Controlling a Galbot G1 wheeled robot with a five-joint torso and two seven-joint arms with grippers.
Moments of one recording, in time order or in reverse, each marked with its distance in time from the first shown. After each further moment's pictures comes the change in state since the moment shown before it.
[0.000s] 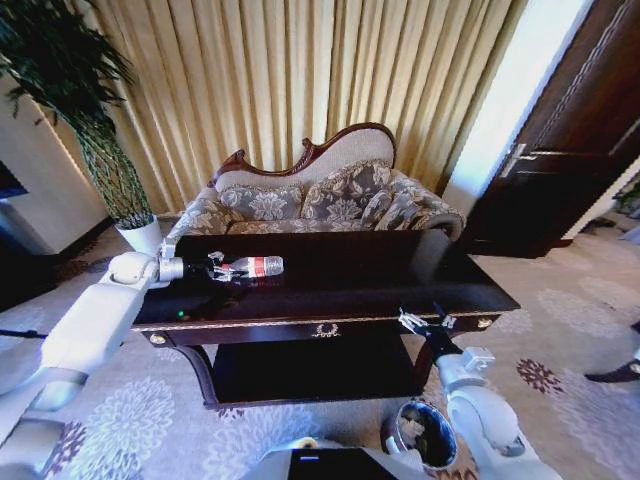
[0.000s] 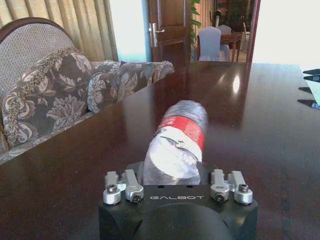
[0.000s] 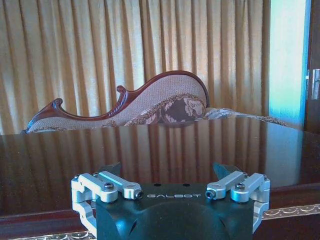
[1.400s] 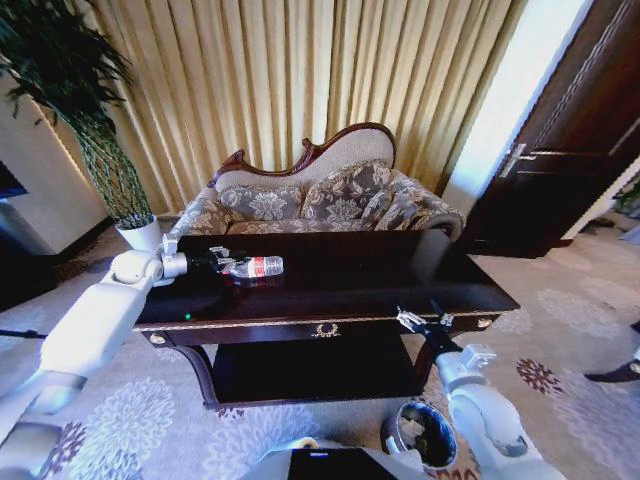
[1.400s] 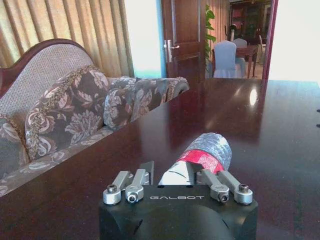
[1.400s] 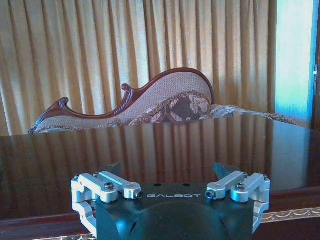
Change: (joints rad) left arm 0.024 0.020 -0.015 -0.092 -0.077 0.030 -0.129; right arm -0.004 0.000 -0.007 0.033 0.013 -0.037 0.000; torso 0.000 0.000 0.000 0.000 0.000
